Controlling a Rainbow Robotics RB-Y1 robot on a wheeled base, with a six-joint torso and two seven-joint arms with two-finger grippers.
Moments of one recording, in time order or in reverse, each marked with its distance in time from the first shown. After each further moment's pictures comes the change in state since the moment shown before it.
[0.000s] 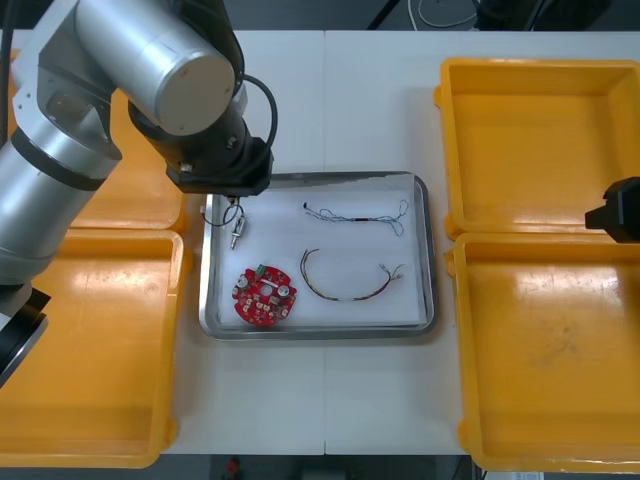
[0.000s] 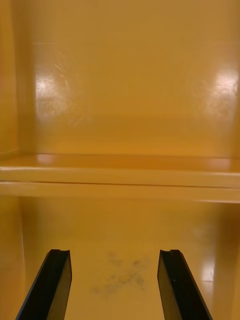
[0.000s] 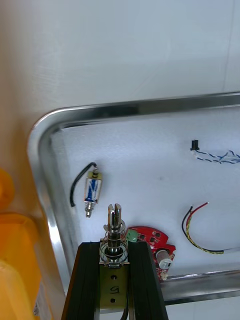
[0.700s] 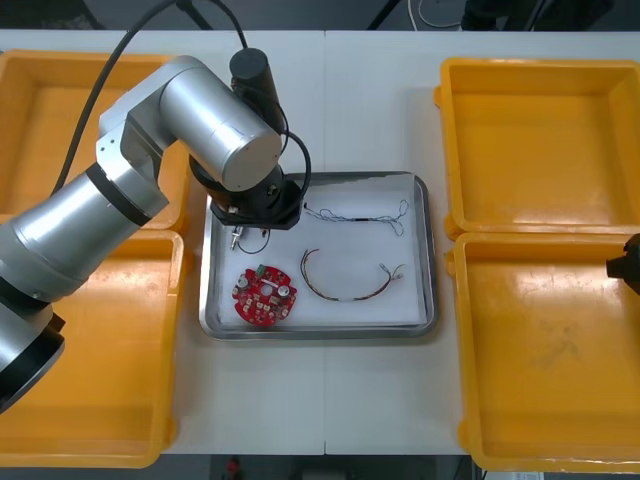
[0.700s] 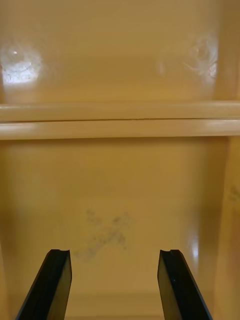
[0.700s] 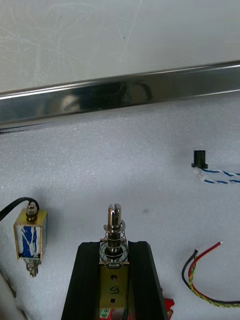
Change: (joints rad) right arm 0.189 0.005 -0.048 -0.128 -0.003 0.000 -0.004; left arm 0.000 -0.037 -0.198 0.222 -0.008 -0.270 0.000
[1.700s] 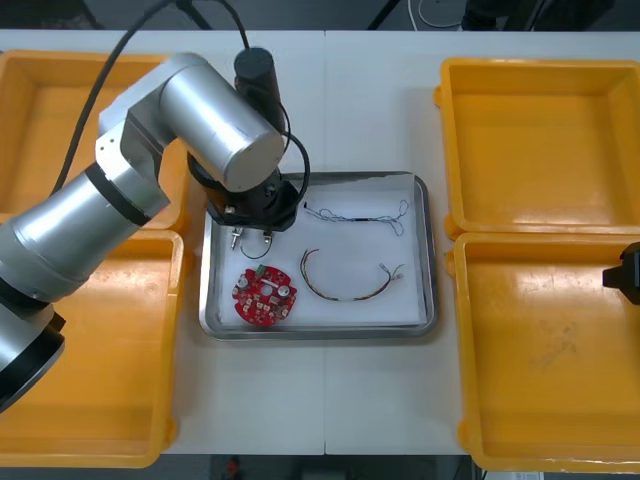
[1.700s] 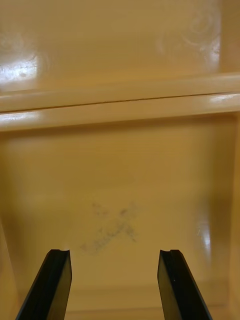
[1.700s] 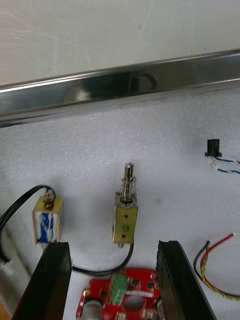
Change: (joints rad) right arm 0.027 0.020 0.000 -0.004 0.000 0.000 -0.054; left arm -0.001 0.000 0.026 -0.054 -0.027 0.093 0.000
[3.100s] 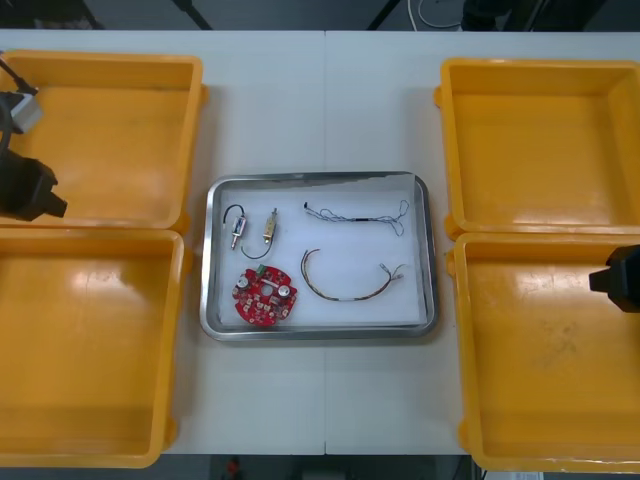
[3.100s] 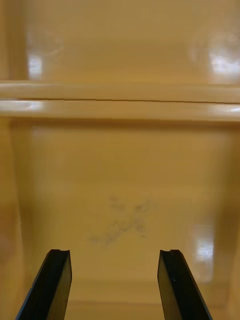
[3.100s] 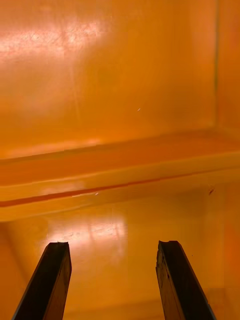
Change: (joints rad) right arm 0.011 -0.040 0.054 -0.084 -0.056 0.000 -0.009; left arm 0.443 0.310 0.806 -0.331 0.146 0.244 -0.673
